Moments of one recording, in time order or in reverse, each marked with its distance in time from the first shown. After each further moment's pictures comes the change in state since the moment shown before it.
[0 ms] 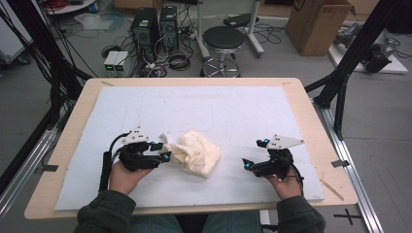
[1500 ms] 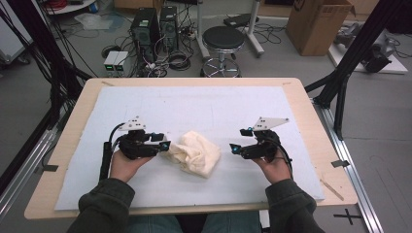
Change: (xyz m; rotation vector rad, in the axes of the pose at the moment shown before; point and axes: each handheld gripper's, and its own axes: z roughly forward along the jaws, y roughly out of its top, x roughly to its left) left arm 0.027 0.015 0.014 -0.028 -0.070 -0.022; right arm -0.004 0.056 0.030 0.034 0.095 -0.009
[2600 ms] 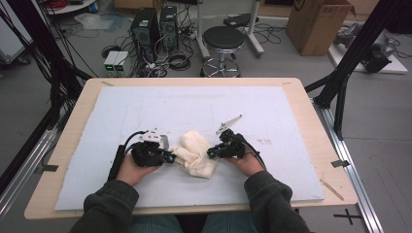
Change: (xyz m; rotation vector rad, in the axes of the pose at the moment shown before) left arm -0.009 -0.021 0.030 0.212 -0.093 0.132; right arm 0.011 0.002 0.099 0.305 0.236 0.011
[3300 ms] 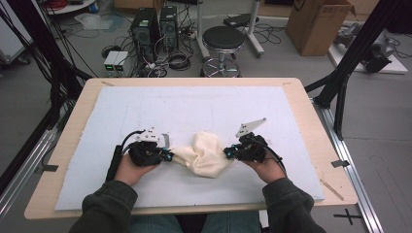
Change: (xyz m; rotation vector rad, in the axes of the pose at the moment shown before) left arm 0.000 0.000 -0.007 -0.018 0.039 0.005; right arm 0.017 -0.026 -0.063 -0.071 -0.102 -0.041
